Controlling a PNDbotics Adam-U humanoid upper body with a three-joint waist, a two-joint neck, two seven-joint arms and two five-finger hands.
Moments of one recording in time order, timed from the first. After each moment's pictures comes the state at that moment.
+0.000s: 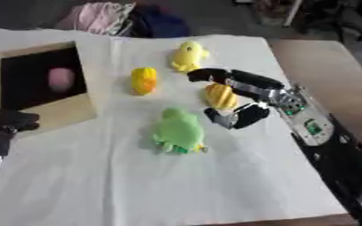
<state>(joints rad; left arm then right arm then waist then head) -0.16 0.20 -0.19 -1.92 -0.01 -0.21 -0.21 -0.54 -0.57 0.17 -1.40 0.25 -0.58 0.59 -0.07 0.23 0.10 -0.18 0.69</state>
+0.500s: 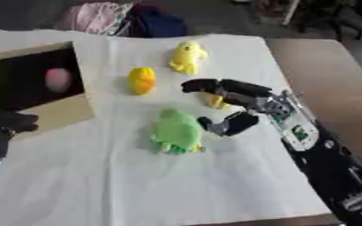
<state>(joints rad) -0.17 0.20 -0.19 -1.92 -0.01 -0.21 -0.21 -0.54 -0.49 0.17 -1.39 0.42 -0.58 0.59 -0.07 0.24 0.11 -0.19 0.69</state>
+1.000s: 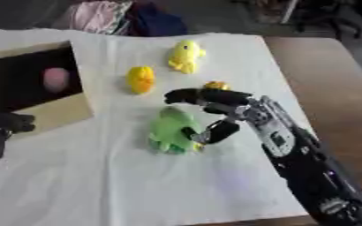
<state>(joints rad) -0.17 0.20 -0.19 -1.92 -0.01 -0.21 -0.21 -0.55 -0.42 0.22 -1.40 0.57 -0.58 0.59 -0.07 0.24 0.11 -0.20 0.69</state>
